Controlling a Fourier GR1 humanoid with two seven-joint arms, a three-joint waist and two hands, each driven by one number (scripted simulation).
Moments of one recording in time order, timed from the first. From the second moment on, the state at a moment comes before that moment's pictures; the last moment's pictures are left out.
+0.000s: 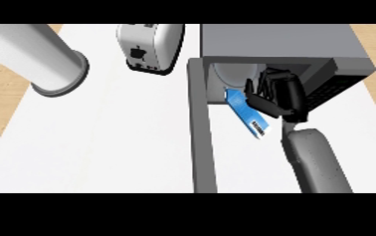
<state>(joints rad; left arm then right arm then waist) 0.44 0.04 0.39 -2.19 0.47 -0.44 -0.01 -0.39 -0.10 0.01 -1.22 0.02 -0.10 -0.39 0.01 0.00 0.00</state>
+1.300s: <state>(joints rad) 0.33 0.07 0.36 -2.12 0.47 -0.48 0.00 -0.60 -0.09 -0.09 -0.81 0.07 -0.28 -0.88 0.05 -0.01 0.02</state>
